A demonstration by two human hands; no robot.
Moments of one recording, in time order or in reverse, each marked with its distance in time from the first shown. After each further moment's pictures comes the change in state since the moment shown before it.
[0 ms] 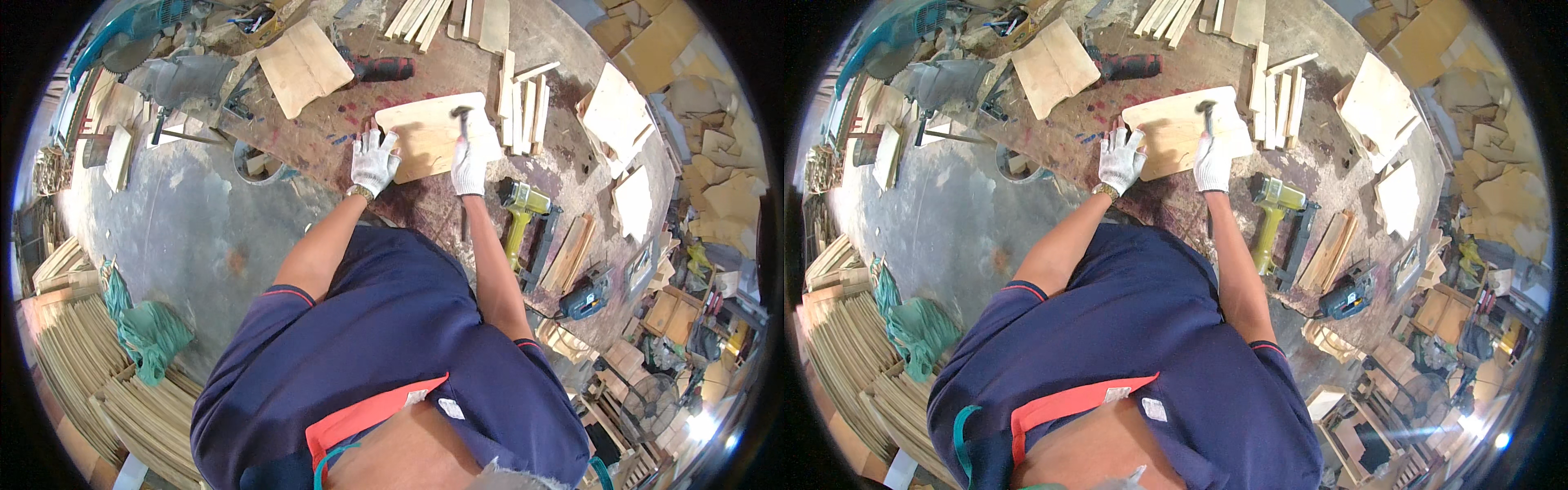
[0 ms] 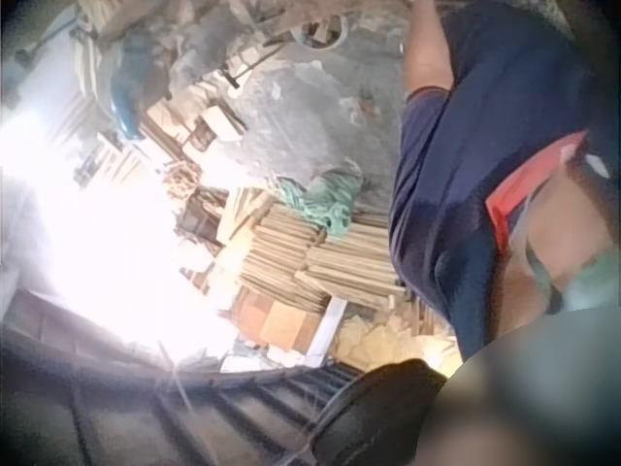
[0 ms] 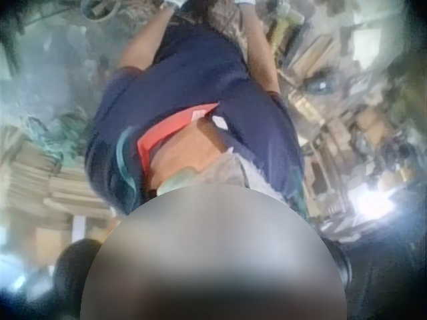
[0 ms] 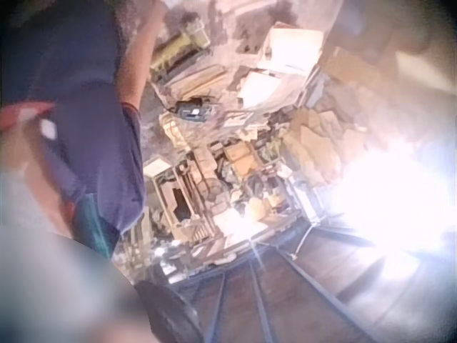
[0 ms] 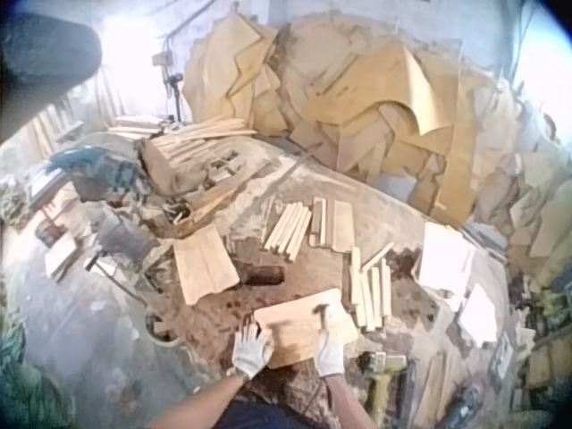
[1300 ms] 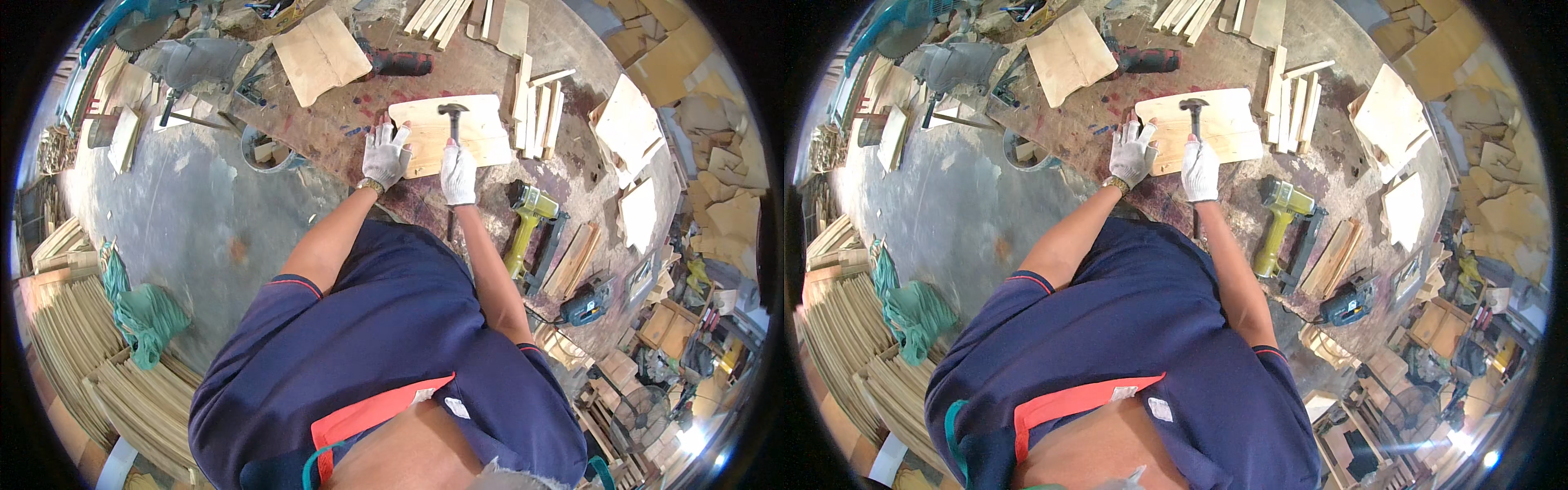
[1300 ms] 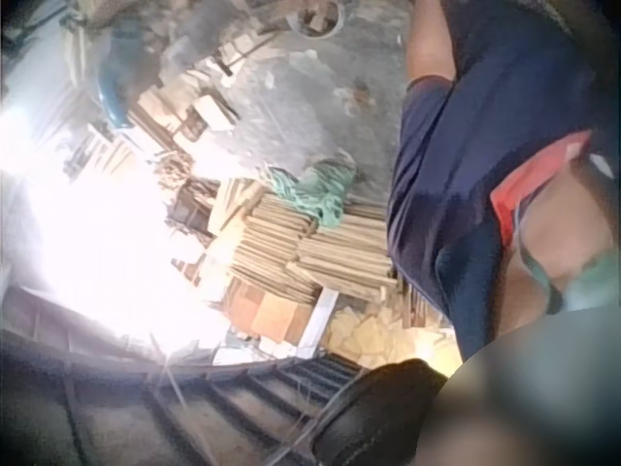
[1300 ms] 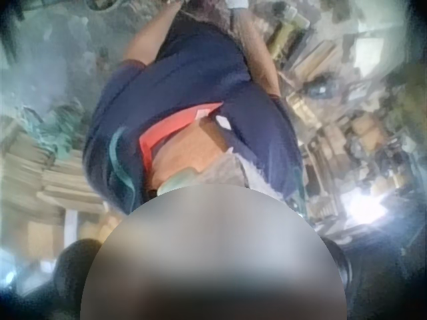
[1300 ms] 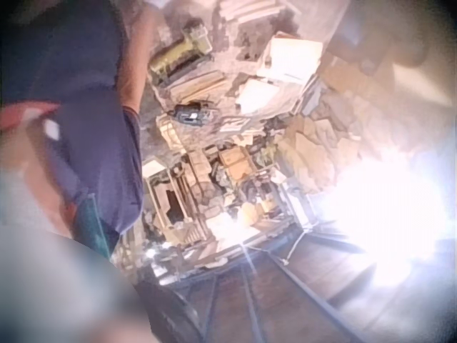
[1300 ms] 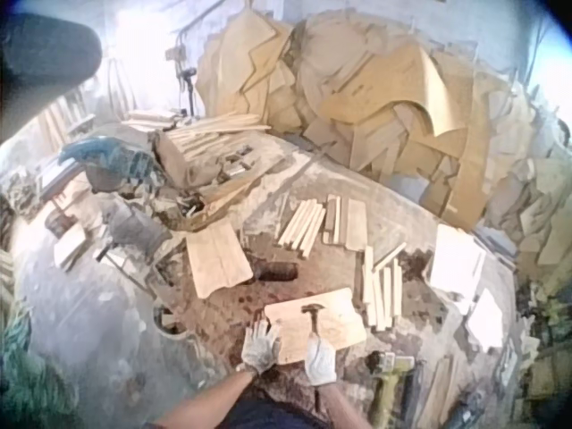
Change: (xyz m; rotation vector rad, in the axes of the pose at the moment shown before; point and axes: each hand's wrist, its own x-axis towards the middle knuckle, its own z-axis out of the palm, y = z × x) left_hand -0.003 -0.003 0.002 -0.095 -0.056 -0.035; right_hand -0.023 -0.033 0.020 0.122 -0.114 -0.039
